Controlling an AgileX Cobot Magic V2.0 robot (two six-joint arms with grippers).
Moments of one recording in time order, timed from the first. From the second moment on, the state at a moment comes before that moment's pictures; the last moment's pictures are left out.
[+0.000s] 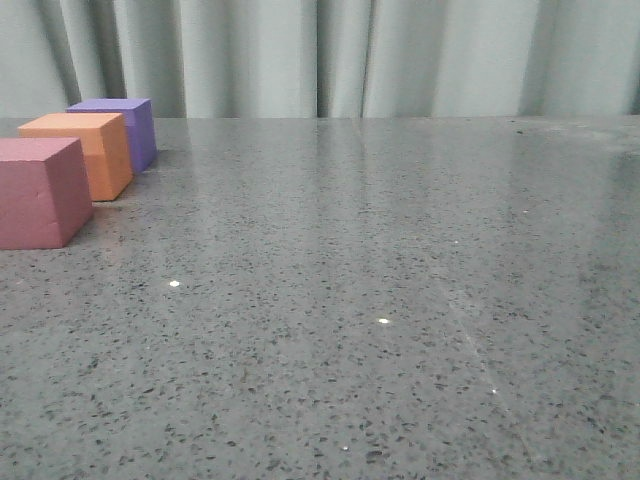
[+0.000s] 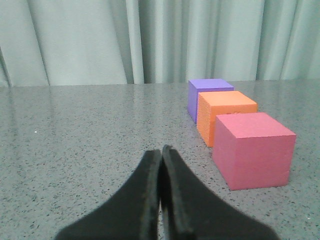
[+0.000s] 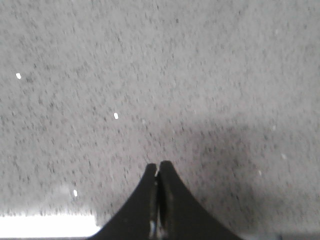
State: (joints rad) left arm -0.06 0.00 0.00 0.10 0.07 -0.10; right arm 0.17 0.56 -0.75 -0.15 1.11 0.20
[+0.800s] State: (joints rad) left arm -0.06 0.00 0.00 0.10 0.07 -0.10; right arm 0.17 -0.01 -0.08 -0.11 0.21 0.20
